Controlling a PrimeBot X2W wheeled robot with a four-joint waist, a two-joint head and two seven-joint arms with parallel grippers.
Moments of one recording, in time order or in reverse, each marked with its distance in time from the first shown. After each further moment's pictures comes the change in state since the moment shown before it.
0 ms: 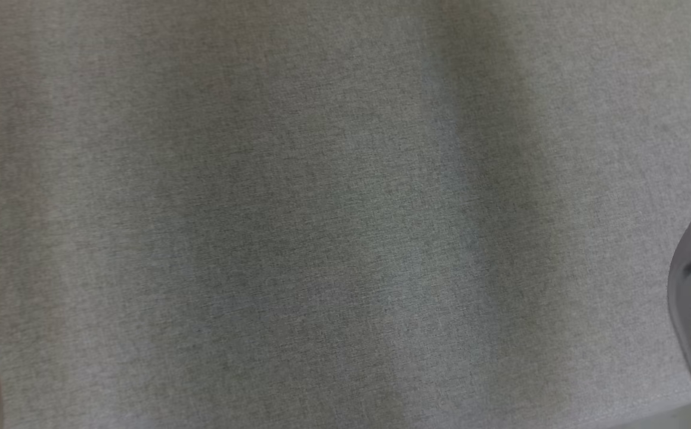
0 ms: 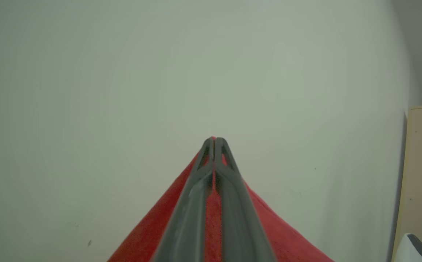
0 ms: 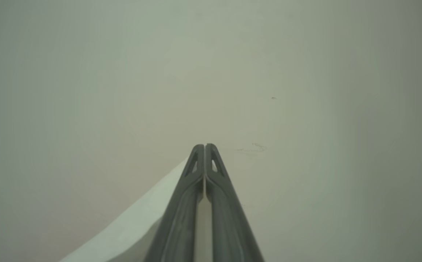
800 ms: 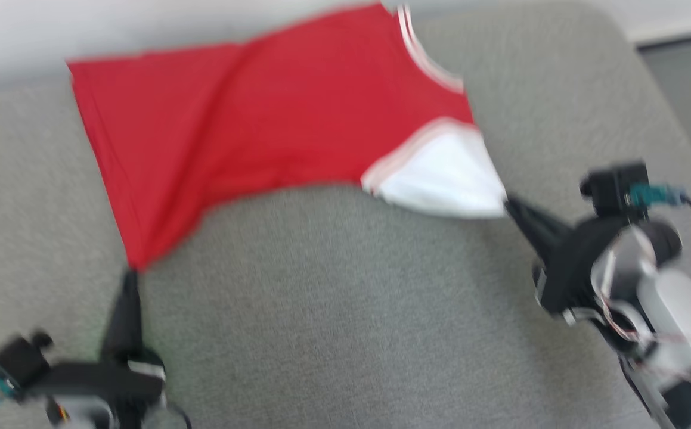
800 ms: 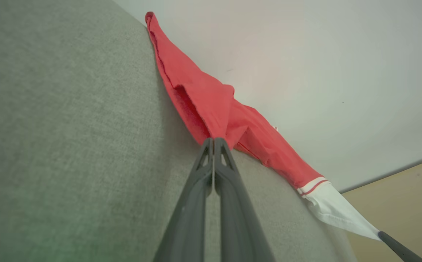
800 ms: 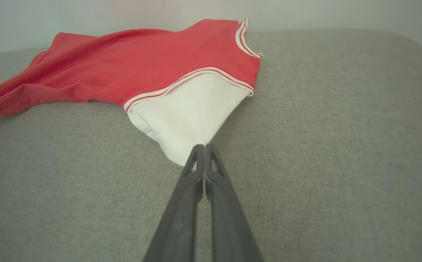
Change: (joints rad) left arm 1.026 -0.045 -0.209 0.165 -0.207 -0.007 0.024; right arm 0.945 -0.334 0.428 -0.130 0.435 0.000 0.578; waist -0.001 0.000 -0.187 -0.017
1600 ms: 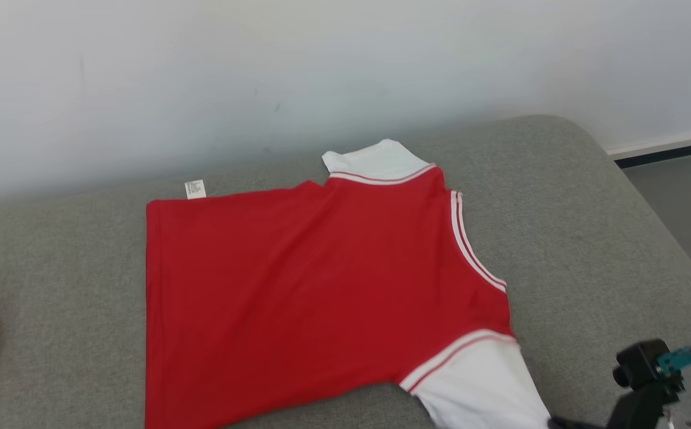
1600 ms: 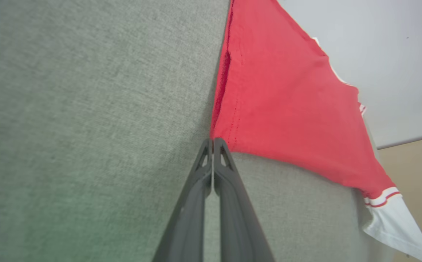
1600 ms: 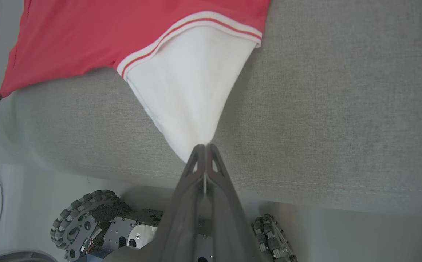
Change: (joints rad) left arm 0.391 0.105 -0.061 -0.017 -0.101 0.077 0.141; right arm 0.689 0.003 -0.325 -0.460 0.096 0.000 0.573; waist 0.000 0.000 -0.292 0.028
